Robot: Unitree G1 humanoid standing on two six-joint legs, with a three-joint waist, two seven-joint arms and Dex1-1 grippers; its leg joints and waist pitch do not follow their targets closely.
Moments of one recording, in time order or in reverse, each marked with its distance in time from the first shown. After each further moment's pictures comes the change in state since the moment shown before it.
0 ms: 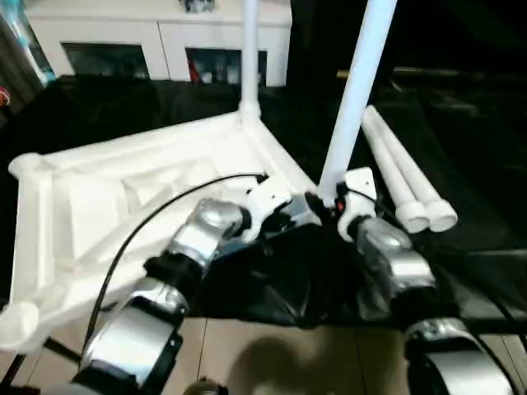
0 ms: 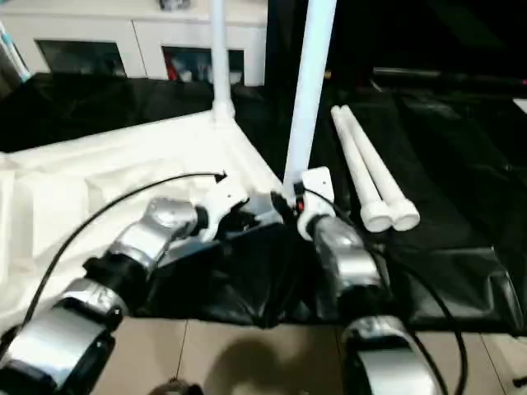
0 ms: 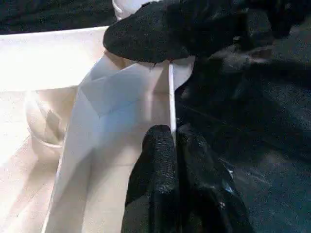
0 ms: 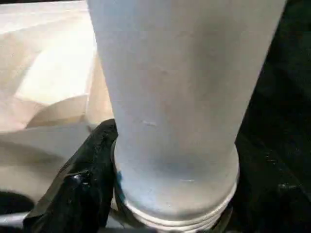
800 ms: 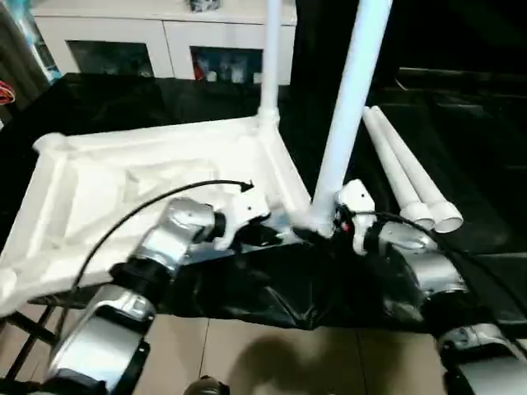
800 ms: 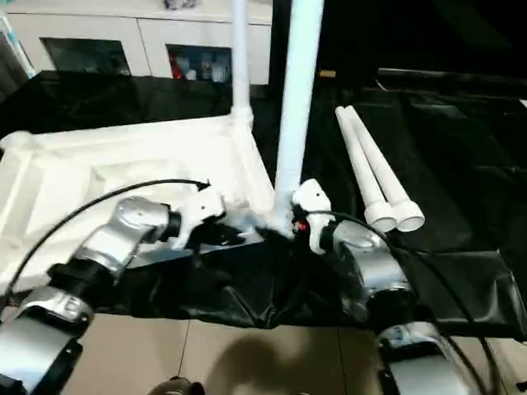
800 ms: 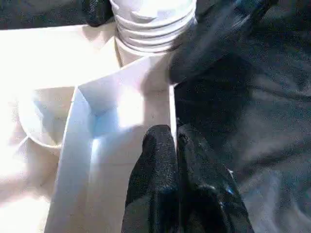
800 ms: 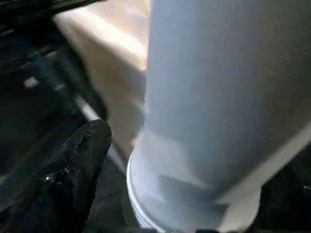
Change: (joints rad) left arm 0.070 0.185 -0.038 -0.097 -0.045 -0.131 -0.381; right arm 0.069 -0.250 0.176 -0.137 0.014 -0.031 0.716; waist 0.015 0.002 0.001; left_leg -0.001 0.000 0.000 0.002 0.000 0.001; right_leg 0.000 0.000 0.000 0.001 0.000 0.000
